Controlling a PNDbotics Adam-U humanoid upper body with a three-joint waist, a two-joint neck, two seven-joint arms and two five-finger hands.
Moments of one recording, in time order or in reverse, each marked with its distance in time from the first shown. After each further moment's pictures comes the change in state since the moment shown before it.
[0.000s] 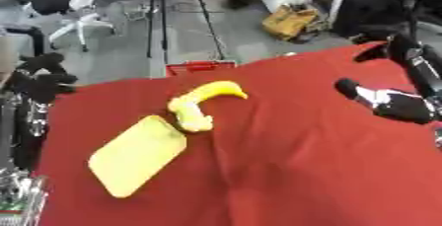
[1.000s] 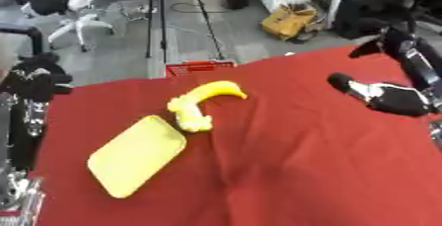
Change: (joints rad) left arm 0.000 0.000 0.002 0.000 -0.001 0.007 0.011; right arm -0.153 -0.041 0.072 0.059 -0.008 0.019 0.066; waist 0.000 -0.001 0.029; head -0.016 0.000
